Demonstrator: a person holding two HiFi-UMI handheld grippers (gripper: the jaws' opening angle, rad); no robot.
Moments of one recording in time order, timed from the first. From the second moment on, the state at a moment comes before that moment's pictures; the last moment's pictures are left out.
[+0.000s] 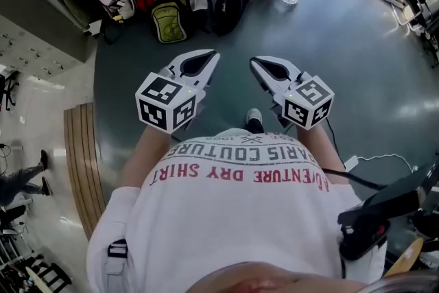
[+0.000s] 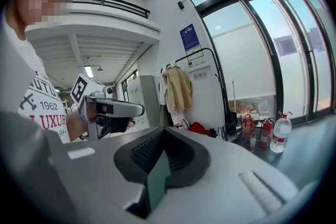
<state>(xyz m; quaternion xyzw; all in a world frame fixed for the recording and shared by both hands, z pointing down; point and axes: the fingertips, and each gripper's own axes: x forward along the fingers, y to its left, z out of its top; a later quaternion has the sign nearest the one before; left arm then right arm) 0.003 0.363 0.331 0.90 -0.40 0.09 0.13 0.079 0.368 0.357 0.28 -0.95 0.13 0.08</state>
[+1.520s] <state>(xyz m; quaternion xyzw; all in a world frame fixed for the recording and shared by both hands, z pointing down) 0.122 0.022 0.390 0.88 -0.41 0.12 0.21 0.196 0.021 0.413 0.27 -0.95 0.16 0.09</state>
